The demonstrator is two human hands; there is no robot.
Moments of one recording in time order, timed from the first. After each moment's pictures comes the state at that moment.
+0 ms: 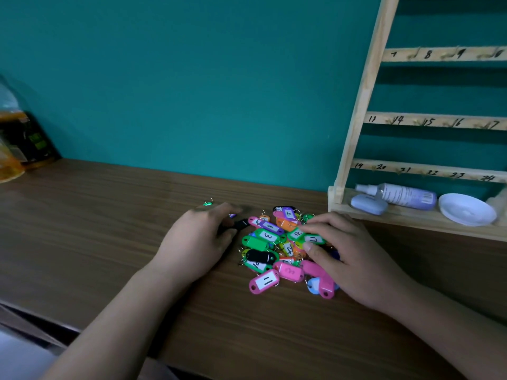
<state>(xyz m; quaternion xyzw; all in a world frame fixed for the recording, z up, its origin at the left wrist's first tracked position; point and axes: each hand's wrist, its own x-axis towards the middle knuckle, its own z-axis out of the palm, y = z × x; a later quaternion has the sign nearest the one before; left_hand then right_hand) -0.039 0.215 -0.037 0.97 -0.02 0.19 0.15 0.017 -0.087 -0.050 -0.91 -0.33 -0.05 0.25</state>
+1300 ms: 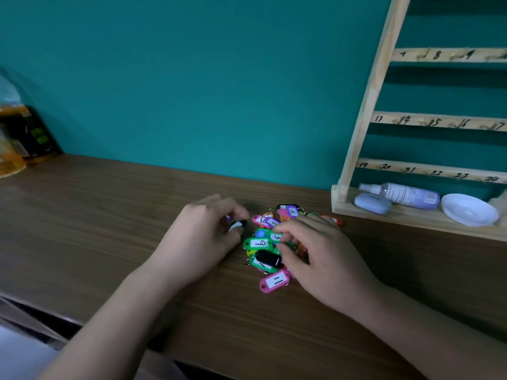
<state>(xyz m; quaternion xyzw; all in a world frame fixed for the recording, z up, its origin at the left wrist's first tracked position) -0.058 0.212 -0.015 0.94 -0.07 0.21 0.25 -0.012 -0.031 -0.039 -0.88 -0.38 -0.12 0.27</state>
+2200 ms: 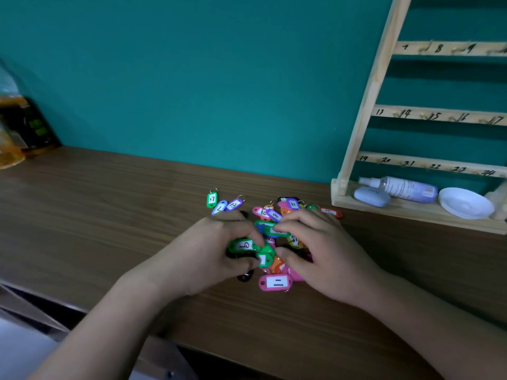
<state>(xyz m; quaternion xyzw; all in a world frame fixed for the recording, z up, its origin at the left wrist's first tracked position) -0.081 0.201 -0.012 0.95 -0.16 0.06 0.25 -0.006 -0.041 -0.043 -0.89 -0.40 -0.08 0.21</state>
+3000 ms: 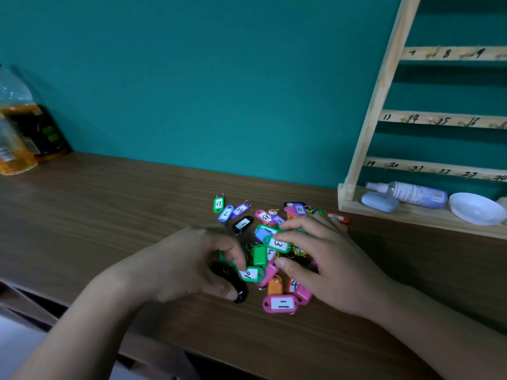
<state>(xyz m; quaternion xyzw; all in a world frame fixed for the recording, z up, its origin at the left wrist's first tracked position) -0.096 0.234 0.001 0.96 -0.11 -0.07 0.25 -0.010 -0.041 -0.041 -0.89 -0.41 -0.06 0.20</state>
